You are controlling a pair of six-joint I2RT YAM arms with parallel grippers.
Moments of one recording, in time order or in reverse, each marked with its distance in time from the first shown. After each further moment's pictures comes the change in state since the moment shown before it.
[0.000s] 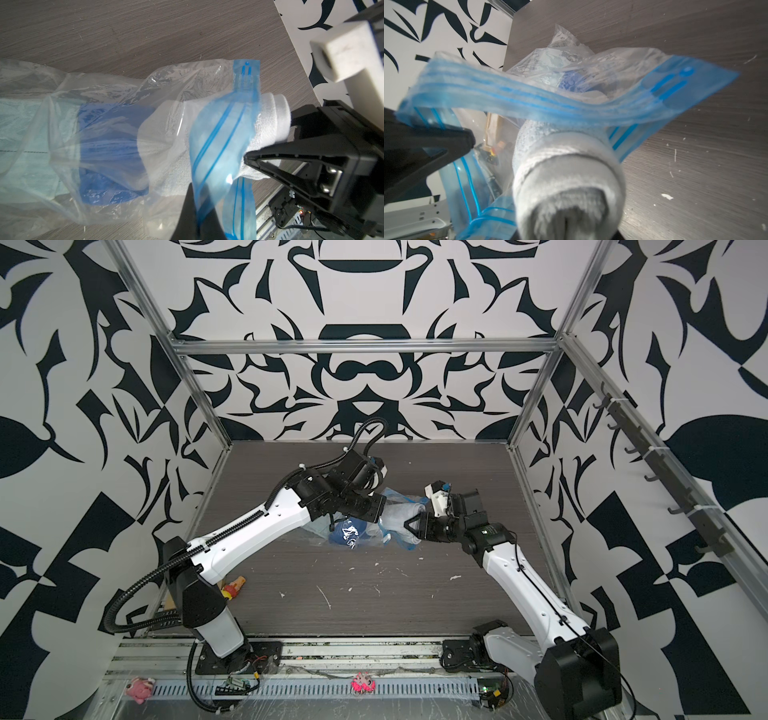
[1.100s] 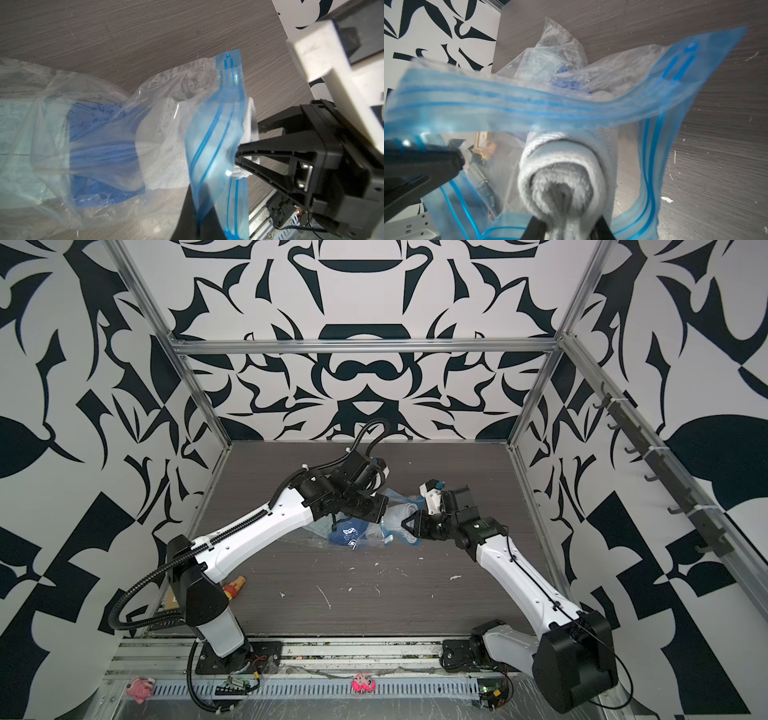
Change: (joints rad) left arm -0.002 0.015 0.000 0.015 0.015 -0.008; right arm 0.052 0.069 0.037 -0.003 0.076 0.018
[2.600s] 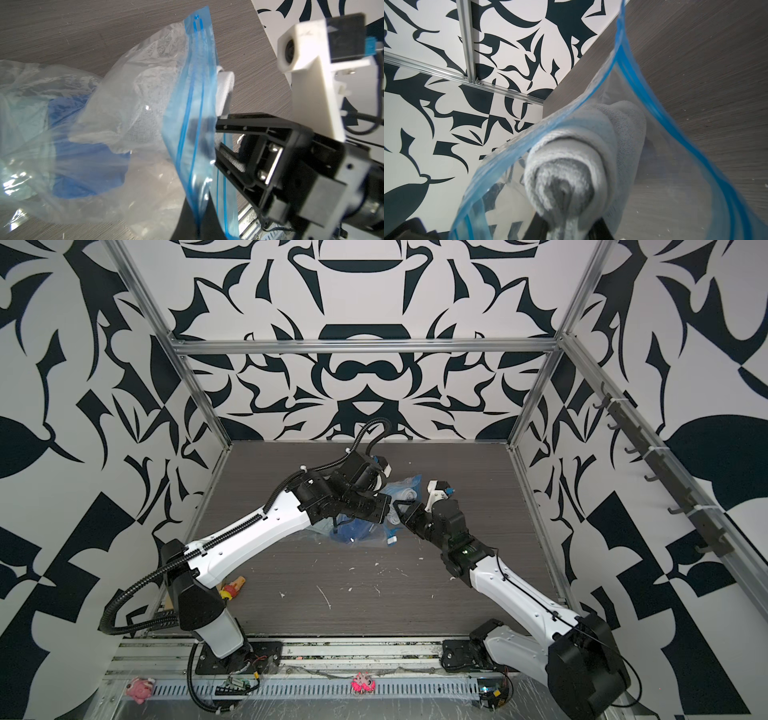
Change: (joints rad) left arm -0.045 -0.025 0.018 0.012 -0.012 -0.052; right arm 0.165 -0.061 -0.241 0.669 0.319 0.614
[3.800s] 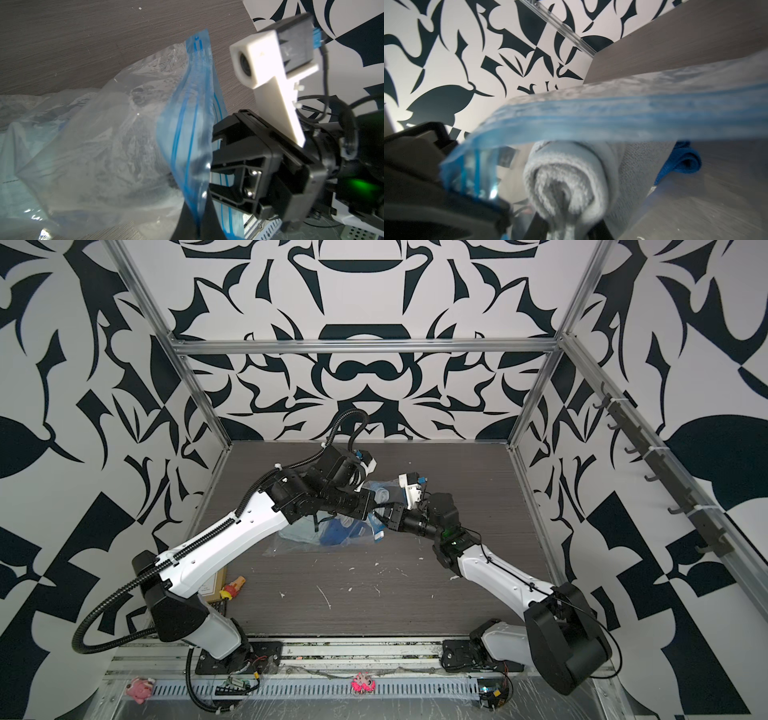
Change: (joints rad) left arm 0.067 -0.111 -0.055 -0.018 0.034 0.065; right arm -0.002 0.164 0.044 0.196 -0.391 -0.233
